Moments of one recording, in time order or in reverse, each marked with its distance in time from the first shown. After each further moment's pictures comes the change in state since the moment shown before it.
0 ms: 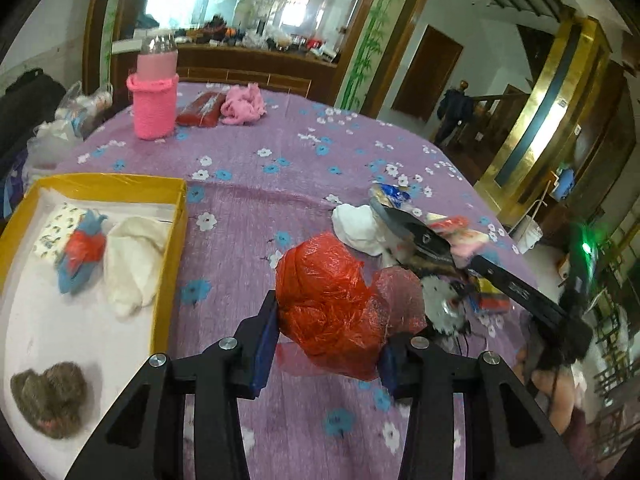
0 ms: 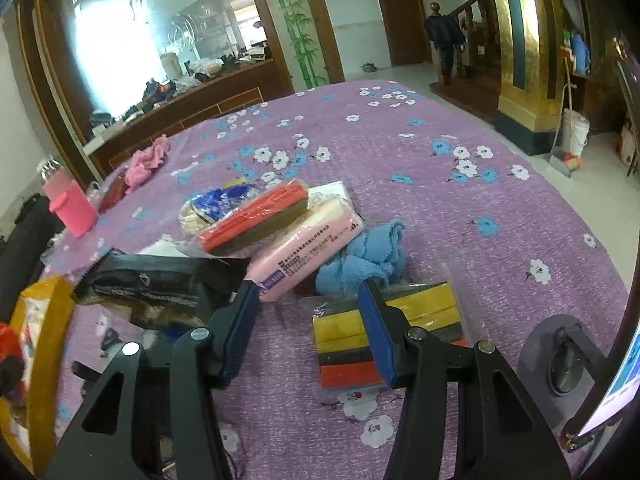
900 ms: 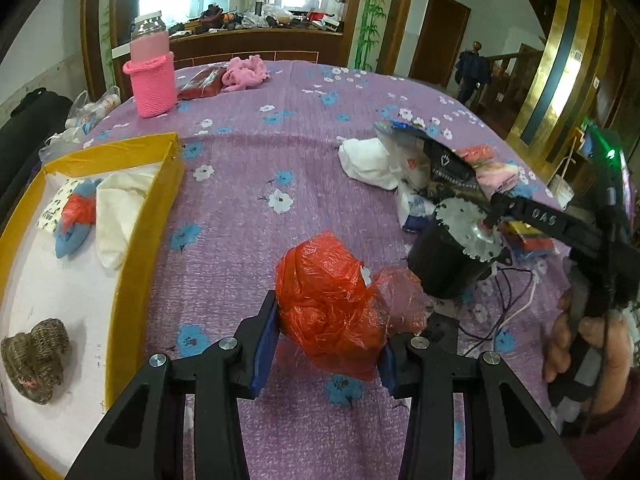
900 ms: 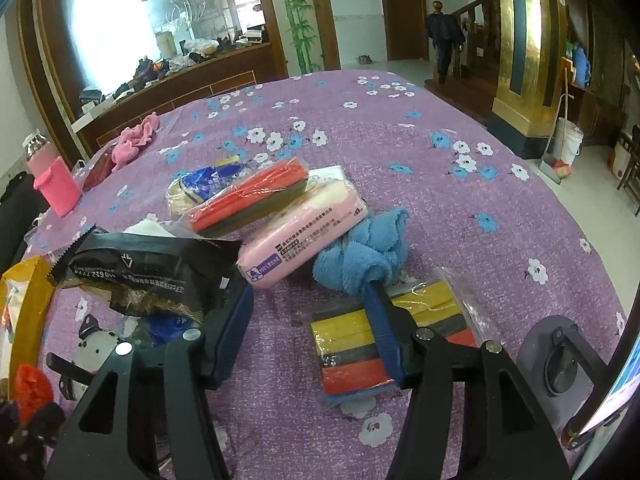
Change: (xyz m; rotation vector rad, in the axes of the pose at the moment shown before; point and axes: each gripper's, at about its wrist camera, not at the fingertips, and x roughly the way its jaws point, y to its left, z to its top) left arm -0.005 -0.031 -0.044 0.103 0.064 0.131; right arm 0.008 0.009 -0.004 -0.039 0.051 -0.051
